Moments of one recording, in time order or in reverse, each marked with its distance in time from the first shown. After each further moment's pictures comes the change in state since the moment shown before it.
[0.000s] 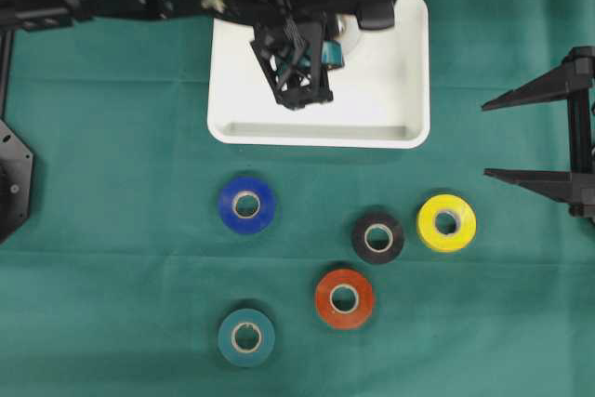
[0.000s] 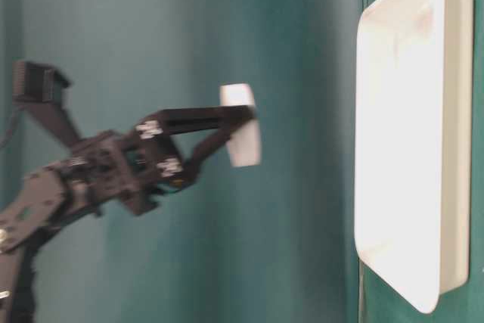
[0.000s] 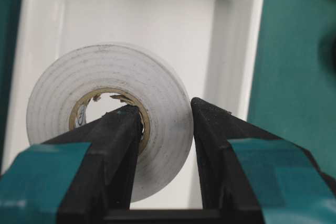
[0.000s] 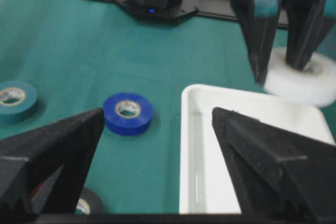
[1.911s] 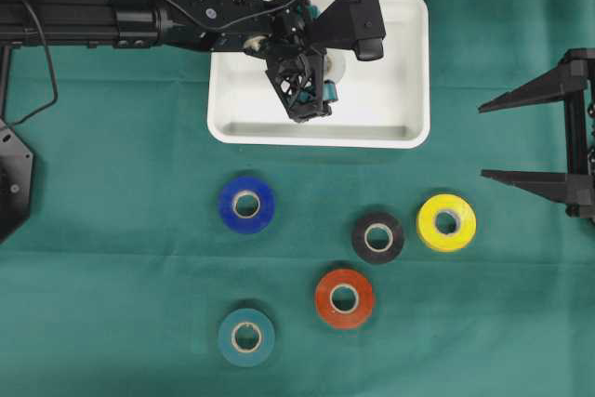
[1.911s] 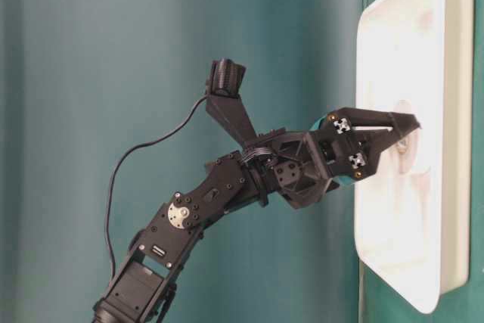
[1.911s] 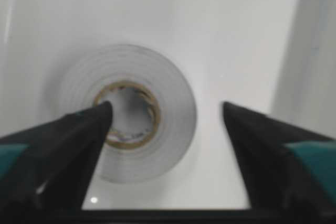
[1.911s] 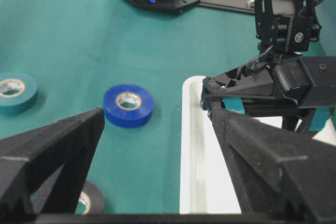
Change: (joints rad) left arm 0.066 0.212 0.156 -0.006 -0.284 -0.008; right arm 0.000 0.015 0.000 0.000 0.009 -0.002
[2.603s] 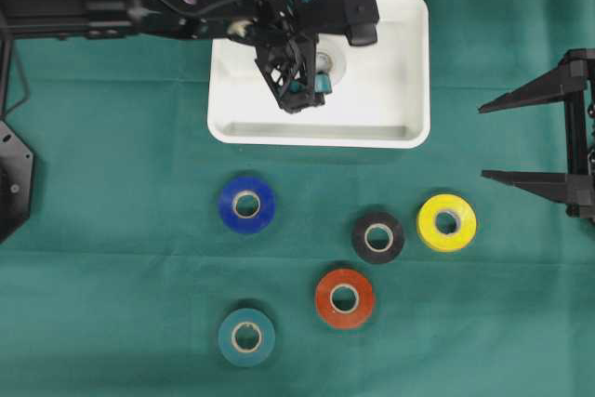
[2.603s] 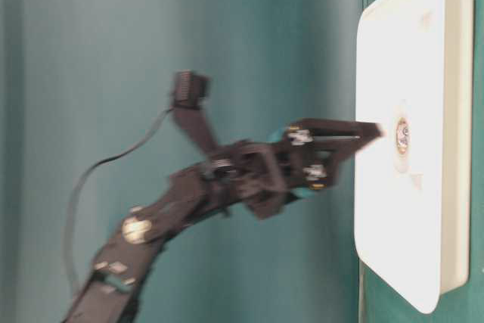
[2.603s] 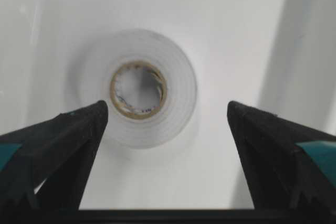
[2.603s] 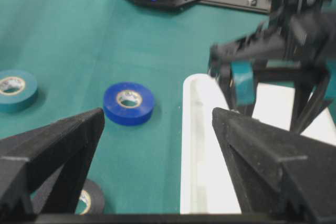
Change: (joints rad) left arm 0.003 -0.117 0.008 0.000 0.071 0.002; right arm 0.000 -0.002 0.000 0.000 0.008 0.002
